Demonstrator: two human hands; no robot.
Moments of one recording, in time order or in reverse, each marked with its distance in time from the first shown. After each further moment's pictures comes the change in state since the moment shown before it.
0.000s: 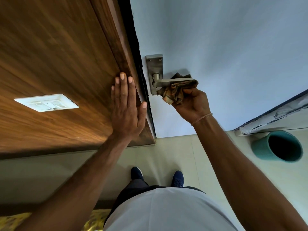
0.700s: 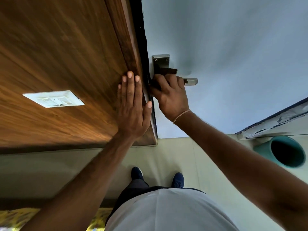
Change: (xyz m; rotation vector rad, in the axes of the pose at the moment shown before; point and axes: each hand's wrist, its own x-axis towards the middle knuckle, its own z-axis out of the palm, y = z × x) left_hand 0.001 0.003 -0.005 -0.026 -0.011 -0.008; right_hand 0.020 0.054 0.032 -2.328 -0.157 -1.659
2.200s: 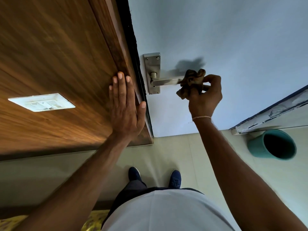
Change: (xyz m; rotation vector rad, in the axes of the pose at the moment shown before) left_hand 0.000 0.003 0.005 0.014 -0.009 -0.010; right_hand -0.031 0.050 -0.051 0.636 0.297 1.194
